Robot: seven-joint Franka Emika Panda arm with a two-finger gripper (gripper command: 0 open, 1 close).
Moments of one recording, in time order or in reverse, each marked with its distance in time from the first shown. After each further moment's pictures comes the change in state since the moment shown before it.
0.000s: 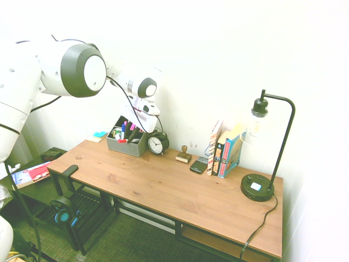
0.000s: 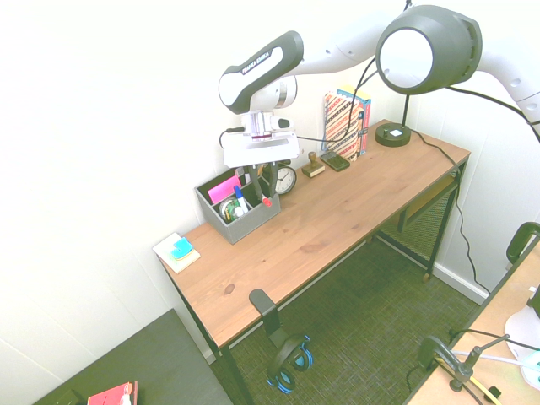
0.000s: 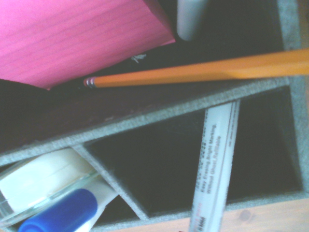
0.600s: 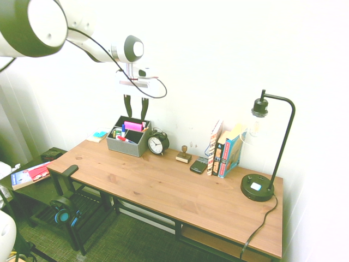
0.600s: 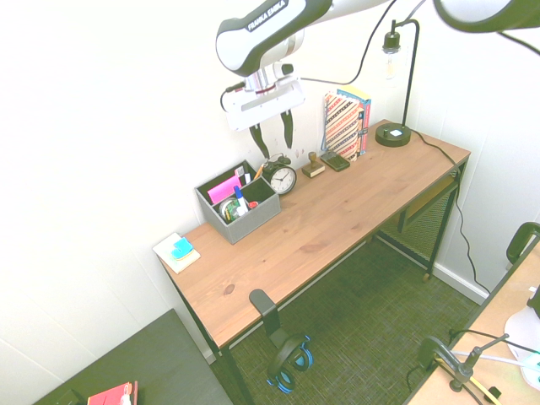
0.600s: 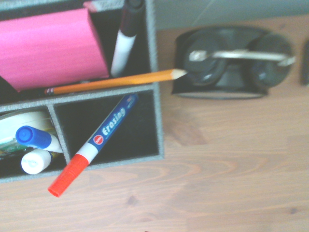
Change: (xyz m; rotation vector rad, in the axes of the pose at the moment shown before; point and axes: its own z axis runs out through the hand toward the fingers) arm -0.076 0.084 -0.150 0.027 0.463 -0.163
